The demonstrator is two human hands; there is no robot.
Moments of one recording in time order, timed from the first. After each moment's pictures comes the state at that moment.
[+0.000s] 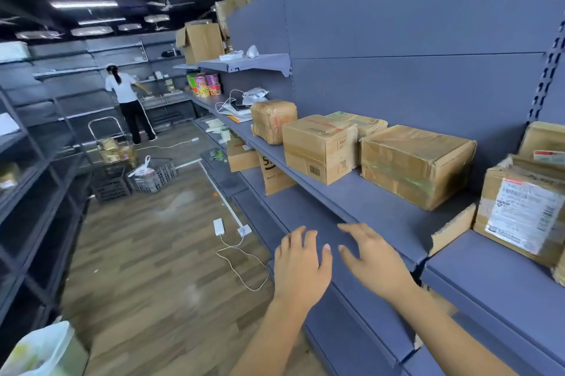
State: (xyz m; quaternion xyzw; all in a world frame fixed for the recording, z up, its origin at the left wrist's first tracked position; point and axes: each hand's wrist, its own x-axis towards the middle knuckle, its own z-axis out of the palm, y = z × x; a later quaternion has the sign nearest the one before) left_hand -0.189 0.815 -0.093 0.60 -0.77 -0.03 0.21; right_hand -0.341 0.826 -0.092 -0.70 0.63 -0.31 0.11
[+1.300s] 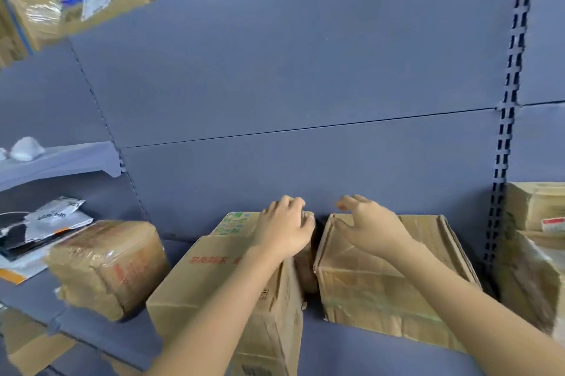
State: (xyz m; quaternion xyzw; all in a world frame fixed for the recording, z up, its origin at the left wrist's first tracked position) left_hand -0.385 0.385 0.024 0.25 -0.95 0.00 0.18; right_hand -0.493 0.524 0.013 -0.44 0.85 -0.26 -0.06
